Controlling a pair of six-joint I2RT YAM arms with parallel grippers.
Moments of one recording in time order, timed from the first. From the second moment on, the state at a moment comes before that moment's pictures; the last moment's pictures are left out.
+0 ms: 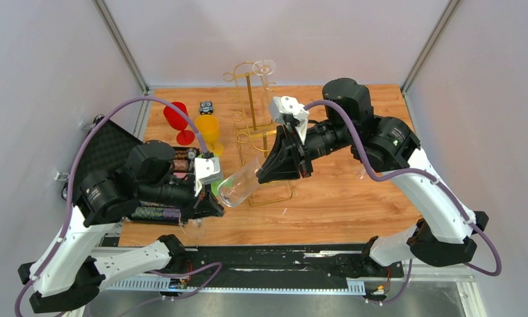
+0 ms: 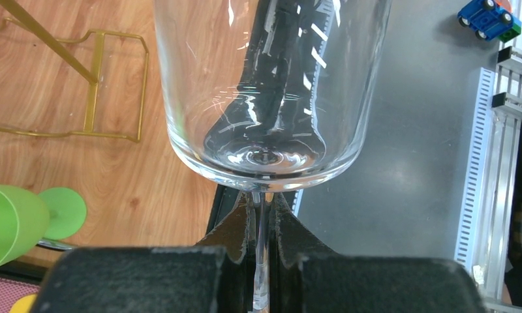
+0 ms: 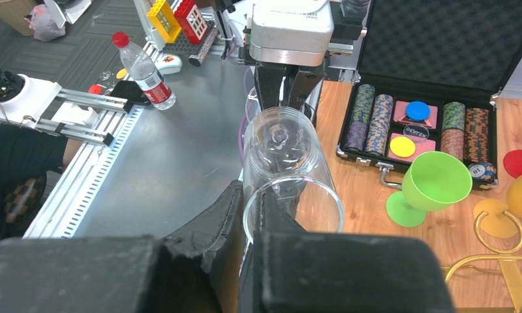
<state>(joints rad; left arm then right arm) -0.85 0.89 1.48 -1.27 0.53 0.10 0.91 1.40 1.97 -0.90 -0.94 -0.15</state>
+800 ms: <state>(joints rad) -0.85 0.90 1.49 -1.23 0.42 0.08 0.91 1.31 1.81 -1.10 -0.72 -0.13</state>
